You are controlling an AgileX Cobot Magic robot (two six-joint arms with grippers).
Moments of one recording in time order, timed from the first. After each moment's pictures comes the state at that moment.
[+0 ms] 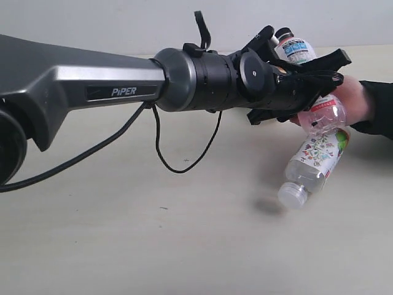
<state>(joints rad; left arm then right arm) -0.94 2.31 -1.77 -0.77 0.08 -0.35 0.17 0.01 0.00 0.18 0.29 -0.26</state>
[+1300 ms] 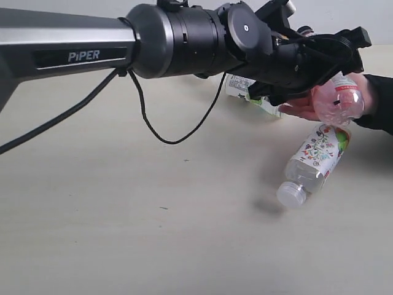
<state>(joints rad) -0.92 2.21 -1.78 -0.77 0.27 -0.16 0.17 0.01 0.00 0.18 0.29 -0.26</state>
